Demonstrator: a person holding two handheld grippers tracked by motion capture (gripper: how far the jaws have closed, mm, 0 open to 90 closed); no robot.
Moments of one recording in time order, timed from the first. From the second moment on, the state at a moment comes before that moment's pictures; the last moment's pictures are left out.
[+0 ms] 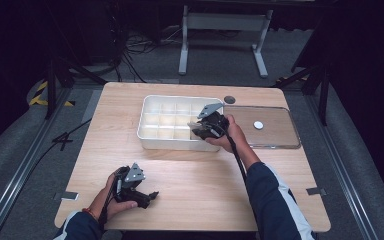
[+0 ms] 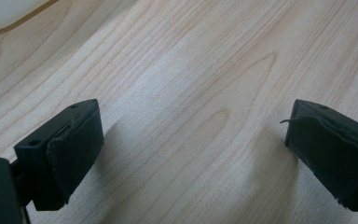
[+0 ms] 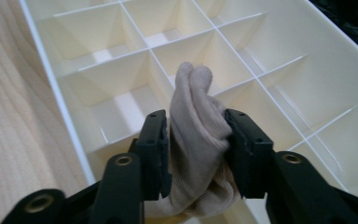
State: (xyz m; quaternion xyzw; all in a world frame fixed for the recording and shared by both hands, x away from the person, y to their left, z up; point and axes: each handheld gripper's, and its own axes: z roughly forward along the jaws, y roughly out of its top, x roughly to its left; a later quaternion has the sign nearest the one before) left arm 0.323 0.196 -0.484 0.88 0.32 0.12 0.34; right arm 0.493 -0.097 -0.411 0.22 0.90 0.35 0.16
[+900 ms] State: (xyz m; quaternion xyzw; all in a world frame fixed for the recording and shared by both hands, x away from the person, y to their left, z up) left arm 0.323 0.196 -0.483 0.88 0.32 0.12 0.34; right arm 0.498 -0.092 -0.403 0.26 0.91 0.31 0.10
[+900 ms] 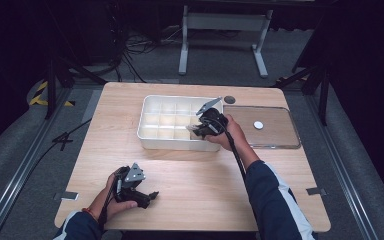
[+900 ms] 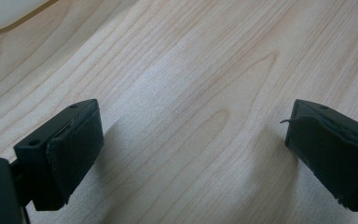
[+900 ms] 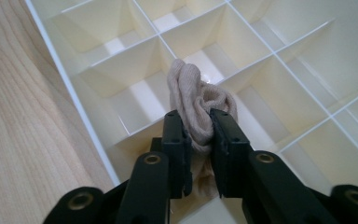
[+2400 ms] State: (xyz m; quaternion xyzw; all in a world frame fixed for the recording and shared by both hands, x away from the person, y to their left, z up) left arm 0.324 0.195 -0.484 0.88 0.31 0.11 0.34; right arm 0.512 -0.076 -0.419 0.23 0.95 0.18 0.08
